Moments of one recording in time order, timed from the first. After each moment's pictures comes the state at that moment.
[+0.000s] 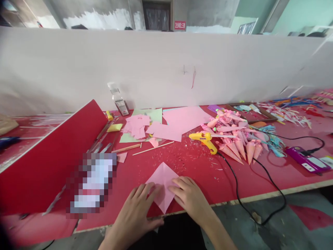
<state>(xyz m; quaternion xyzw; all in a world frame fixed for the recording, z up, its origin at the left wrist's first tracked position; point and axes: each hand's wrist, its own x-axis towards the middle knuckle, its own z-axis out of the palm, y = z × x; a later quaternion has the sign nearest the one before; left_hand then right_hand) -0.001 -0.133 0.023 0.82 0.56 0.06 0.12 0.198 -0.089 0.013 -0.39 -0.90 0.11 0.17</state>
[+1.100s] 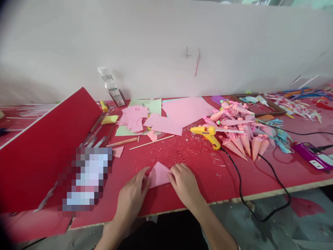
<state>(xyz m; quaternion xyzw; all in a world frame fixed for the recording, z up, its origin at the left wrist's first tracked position) 0.001 -0.106 0.005 0.71 0.69 0.13 0.06 0.173 -0.064 0.001 -0.51 -0.83 0.09 0.18</state>
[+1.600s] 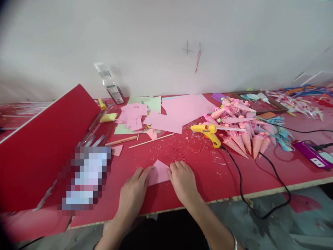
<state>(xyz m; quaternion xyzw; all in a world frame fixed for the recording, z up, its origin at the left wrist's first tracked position) 0.002 -0.102 0.002 0.72 0.69 0.05 0.04 0.164 -0.061 -0.001 -0.54 -0.83 0.00 0.13</state>
